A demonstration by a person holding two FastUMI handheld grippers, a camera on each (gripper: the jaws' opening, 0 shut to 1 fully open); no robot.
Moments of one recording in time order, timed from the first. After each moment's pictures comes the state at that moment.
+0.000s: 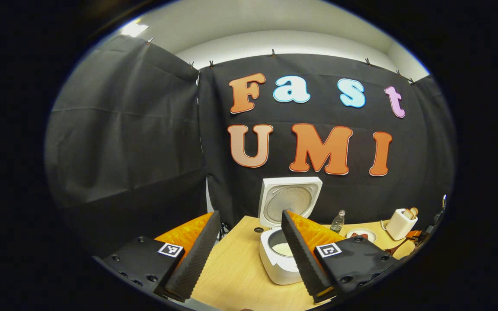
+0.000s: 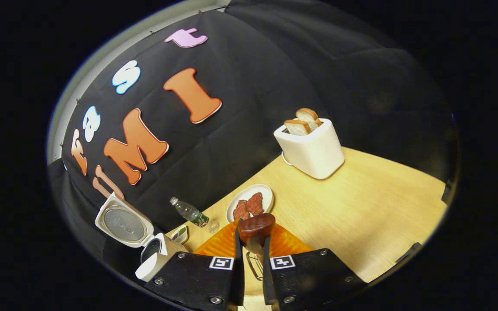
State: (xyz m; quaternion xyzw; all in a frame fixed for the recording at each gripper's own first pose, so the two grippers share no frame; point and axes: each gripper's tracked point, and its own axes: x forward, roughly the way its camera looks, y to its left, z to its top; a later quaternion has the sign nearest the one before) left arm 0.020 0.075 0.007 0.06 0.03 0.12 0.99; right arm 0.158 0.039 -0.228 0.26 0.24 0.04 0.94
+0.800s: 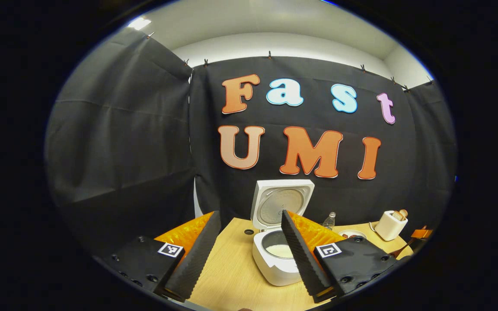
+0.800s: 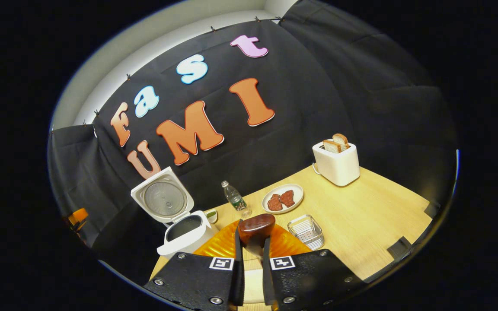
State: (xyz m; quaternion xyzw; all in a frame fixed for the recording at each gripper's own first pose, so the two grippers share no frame) left arm 0.030 0.092 0.005 0.06 0.03 0.07 1.00; right arm 0.011 0.115 -0.157 0.18 0.21 0.12 0.95
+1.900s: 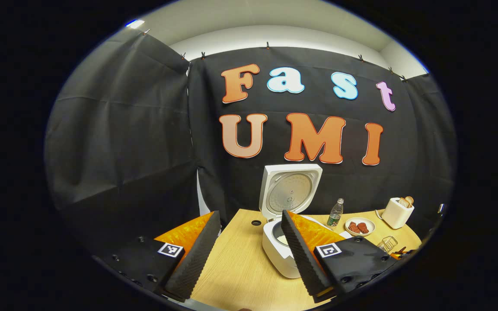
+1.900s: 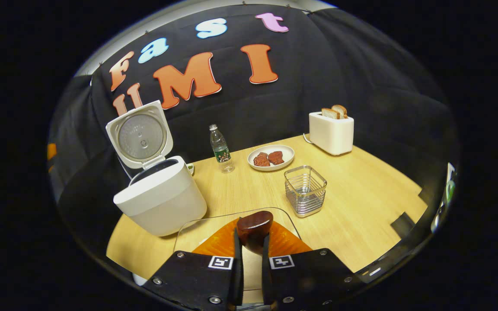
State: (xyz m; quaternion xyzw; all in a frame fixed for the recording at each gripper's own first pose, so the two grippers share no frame) left arm 0.033 0.118 -0.029 0.06 0.06 0.07 0.99; right arm -0.033 0.160 -0.280 0.11 0.29 0.08 0.95
